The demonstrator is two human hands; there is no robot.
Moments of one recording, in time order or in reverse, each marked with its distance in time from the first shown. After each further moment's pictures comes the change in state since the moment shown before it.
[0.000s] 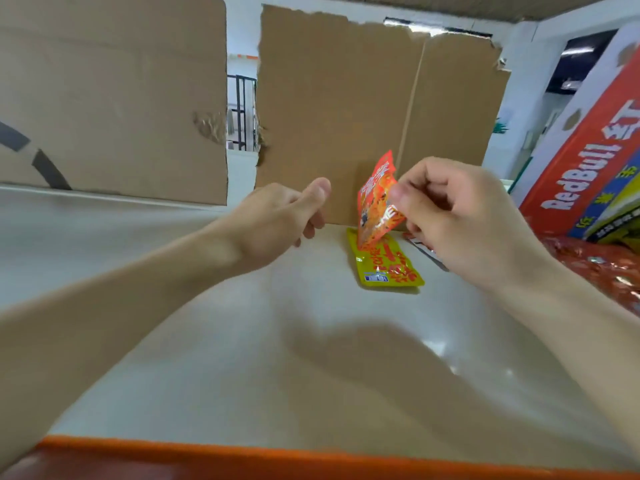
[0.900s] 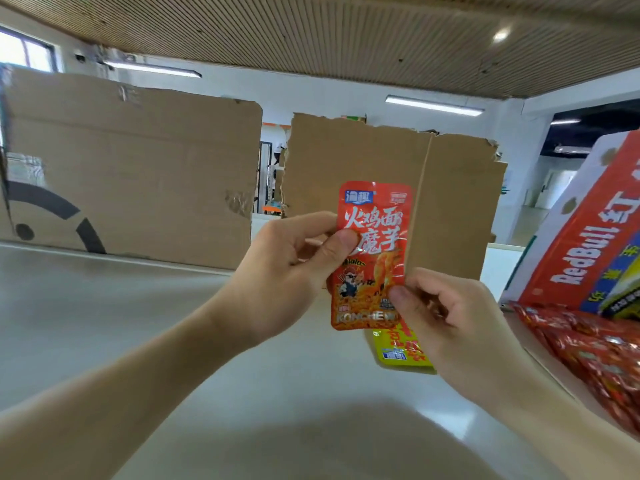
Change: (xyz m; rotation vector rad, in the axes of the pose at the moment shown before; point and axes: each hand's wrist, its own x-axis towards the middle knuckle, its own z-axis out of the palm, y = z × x) left_hand -0.025 0.035 -0.024 -0.533 0.157 0.420; right_hand -0.011 0.000 0.020 -0.043 -0.003 -0.149
